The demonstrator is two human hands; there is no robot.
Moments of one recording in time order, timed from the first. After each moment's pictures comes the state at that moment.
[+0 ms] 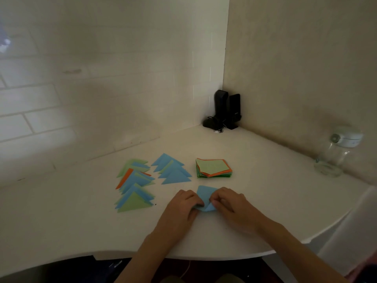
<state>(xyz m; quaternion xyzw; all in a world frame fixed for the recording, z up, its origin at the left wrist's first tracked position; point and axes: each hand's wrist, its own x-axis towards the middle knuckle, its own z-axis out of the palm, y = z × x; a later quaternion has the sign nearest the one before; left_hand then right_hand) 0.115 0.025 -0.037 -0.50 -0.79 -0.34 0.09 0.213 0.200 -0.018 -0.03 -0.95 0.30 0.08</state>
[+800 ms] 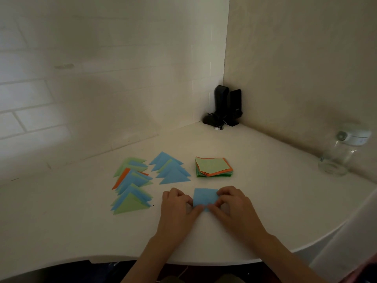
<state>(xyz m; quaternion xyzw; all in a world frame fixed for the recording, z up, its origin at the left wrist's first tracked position) 0.119 0.037 -0.037 -0.30 -0.89 -0.33 0.07 0.209 0.194 -0.044 -0.12 -0.93 0.26 0.23</state>
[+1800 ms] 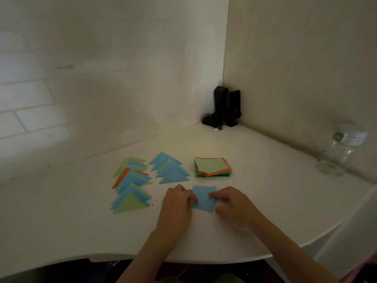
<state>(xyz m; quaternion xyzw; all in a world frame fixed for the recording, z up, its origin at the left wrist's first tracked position) 0.115 0.037 -0.028 -0.35 -0.88 -0.30 0.06 0.209 0.199 -0.008 -0.15 -0.94 0.30 0.03</state>
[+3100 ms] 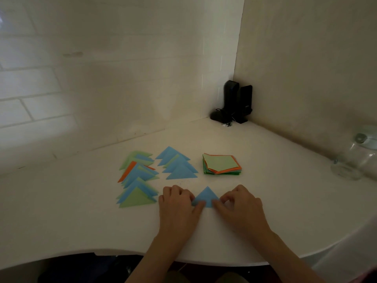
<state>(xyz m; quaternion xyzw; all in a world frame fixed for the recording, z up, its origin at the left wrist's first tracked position) 0.121 0.029 -0.036 -0.27 -0.92 -0.23 0.15 0.204 0.175 -0.016 -0.25 -0.93 0.23 0.13</state>
